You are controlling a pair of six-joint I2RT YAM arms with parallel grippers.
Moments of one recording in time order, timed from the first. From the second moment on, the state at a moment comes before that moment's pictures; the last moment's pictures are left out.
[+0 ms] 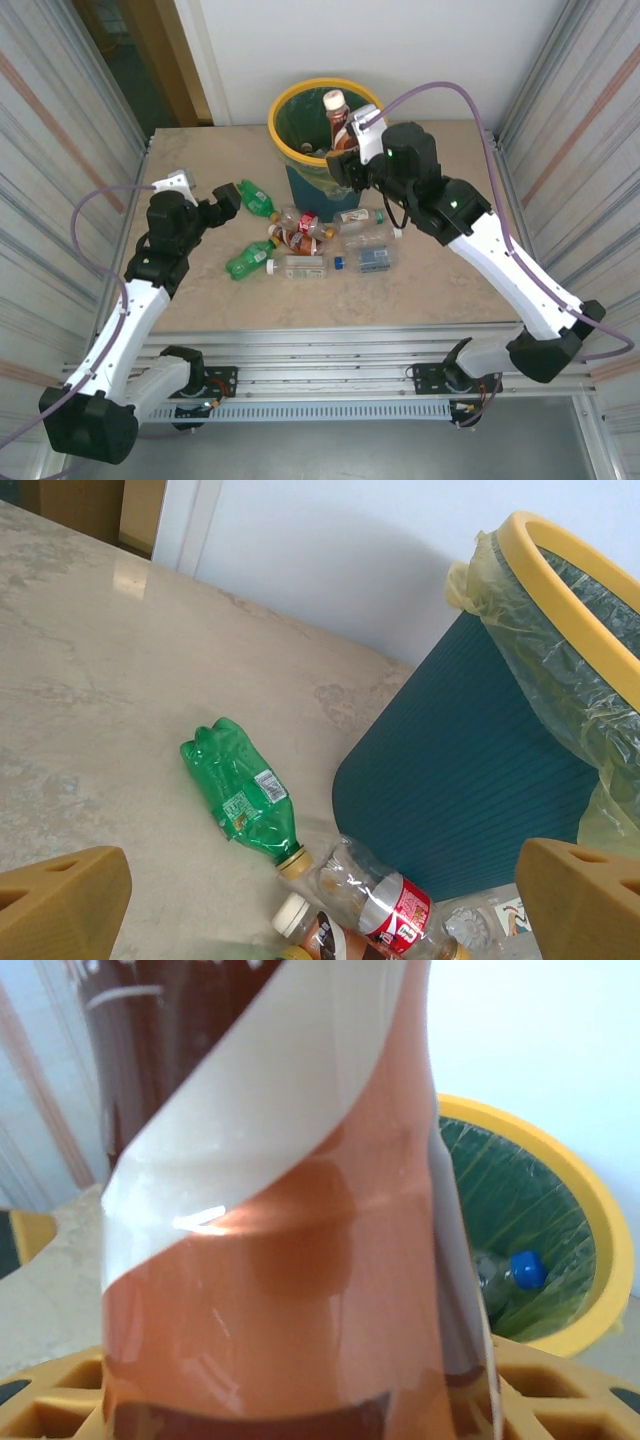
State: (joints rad) left arm -0.20 0.94 0.82 -0.21 -0.02 -0.51; right arm 0.74 1.39 1.67 -0.57 0.18 0.01
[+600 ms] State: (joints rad) left arm -0.20 0.97 0.82 -0.21 0.00 -0.52; right arm 0.57 1.70 1.93 -0.56 -0.01 0.05
